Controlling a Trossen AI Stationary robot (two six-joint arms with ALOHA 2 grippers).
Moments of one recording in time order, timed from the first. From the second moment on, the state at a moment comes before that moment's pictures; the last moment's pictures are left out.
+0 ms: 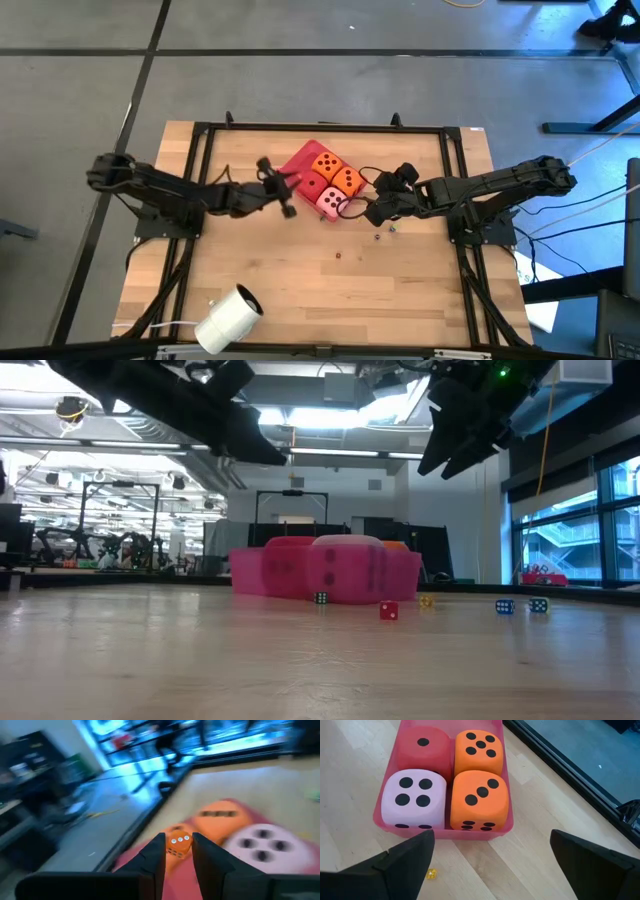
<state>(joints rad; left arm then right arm) -0.09 1.26 0.60 0.44 -0.71 0.17 0.19 1.31 0.98 -0.70 0.66 0.61</state>
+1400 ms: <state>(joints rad) 0.23 1.26 0.59 0.07 -0.31 -0.27 0.19 1.31 0.98 -0.70 0.66 0.61</state>
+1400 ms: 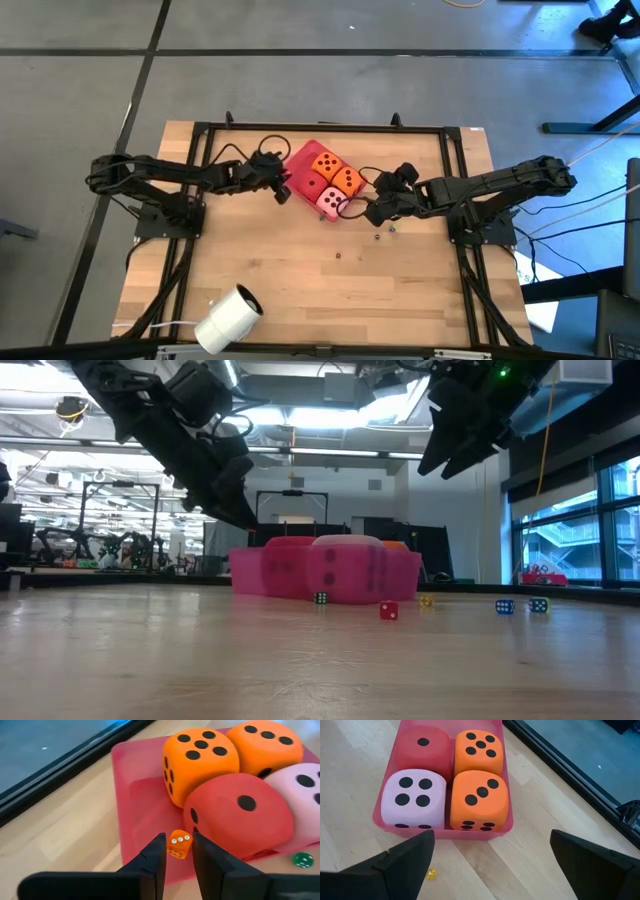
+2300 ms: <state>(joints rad) 0.30 1.41 0.60 0.21 -0.24 -0.14 0.19 1.31 0.98 -0.70 0.66 0.61</state>
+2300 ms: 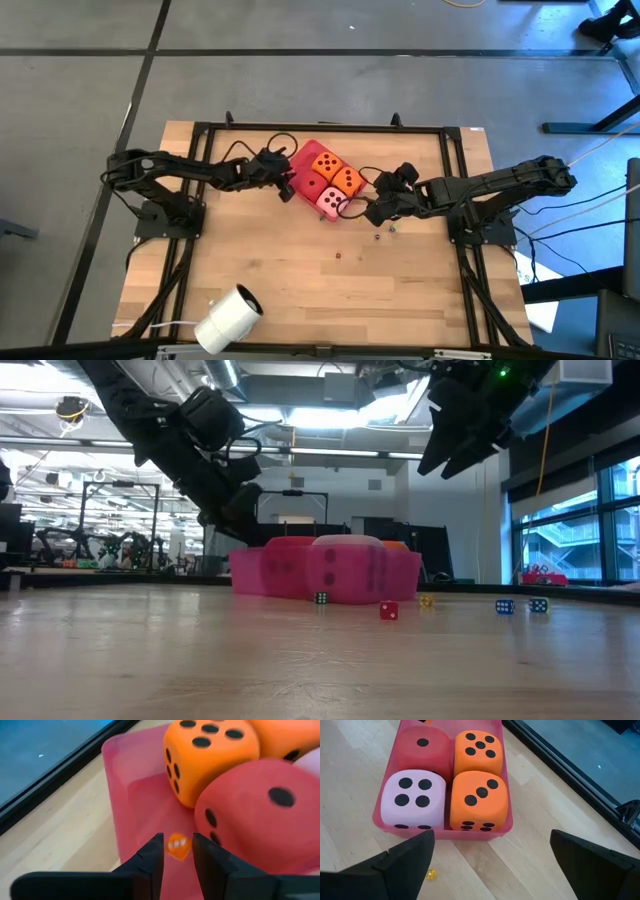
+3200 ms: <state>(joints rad) 0.29 1.37 0.60 0.21 -0.24 -0.14 0.19 1.31 0.98 -0.70 0.64 0.55</state>
